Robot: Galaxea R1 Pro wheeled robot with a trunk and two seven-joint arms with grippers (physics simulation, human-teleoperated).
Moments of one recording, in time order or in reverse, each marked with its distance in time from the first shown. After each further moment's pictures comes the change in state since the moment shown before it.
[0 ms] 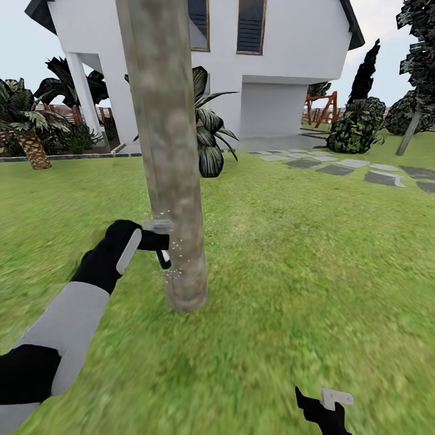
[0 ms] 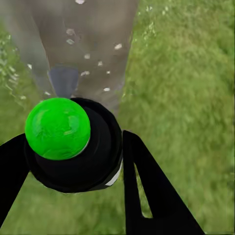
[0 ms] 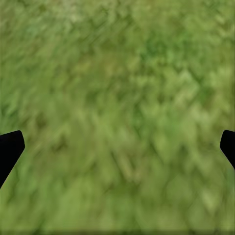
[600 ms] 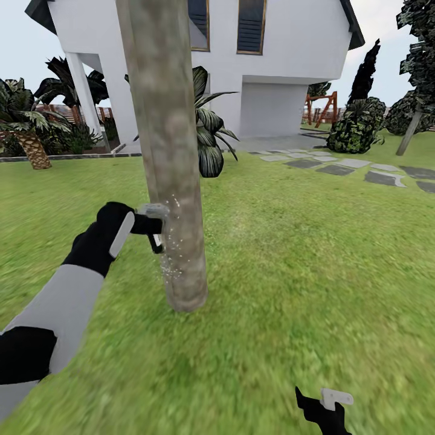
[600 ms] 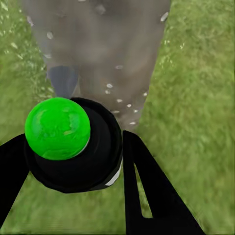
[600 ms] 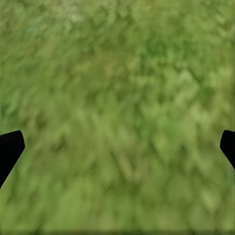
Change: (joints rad) left arm -0.096 0.026 0.007 0.017 -0.042 0.011 0.000; right arm 0.000 0.000 0.000 0.000 0.001 0.000 0.000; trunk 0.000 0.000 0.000
